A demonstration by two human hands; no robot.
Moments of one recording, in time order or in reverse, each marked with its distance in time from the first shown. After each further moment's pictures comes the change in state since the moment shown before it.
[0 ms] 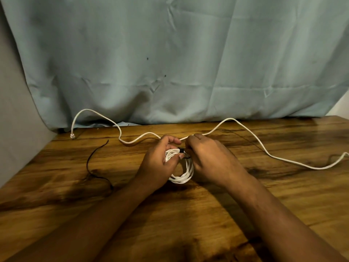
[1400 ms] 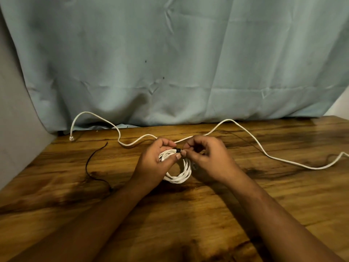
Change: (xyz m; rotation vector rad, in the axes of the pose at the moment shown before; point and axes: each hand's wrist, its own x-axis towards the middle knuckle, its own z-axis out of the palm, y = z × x) left_hand 0.001 -0.006 -0.001 -0.287 -0.002 -0.124; right_hand -0.001 0.019 0.017 0.737 0.116 0.249
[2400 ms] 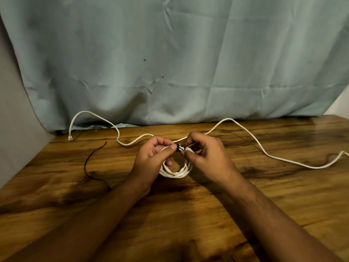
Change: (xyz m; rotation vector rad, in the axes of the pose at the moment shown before) left_hand -0.001 0.016 0.001 -0.247 0.056 -0.116; right_hand 0.000 0.003 0.005 -0.038 0.085 -0.133
